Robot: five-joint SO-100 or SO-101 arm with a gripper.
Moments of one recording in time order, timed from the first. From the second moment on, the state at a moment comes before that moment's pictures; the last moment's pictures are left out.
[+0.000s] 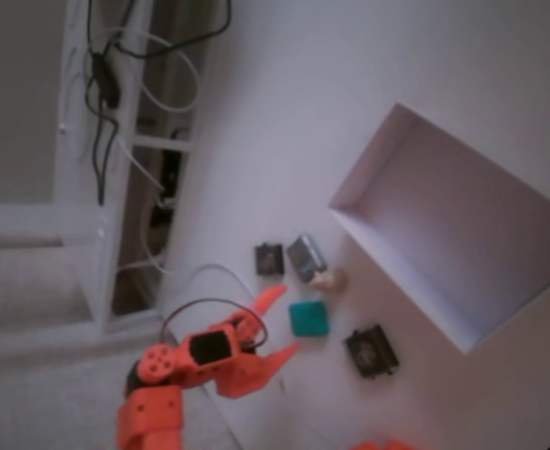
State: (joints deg) arm 17.8 94.7 110.1 83.8 26.4
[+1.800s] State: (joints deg) arm 17.7 84.4 115.0 69.8 25.2
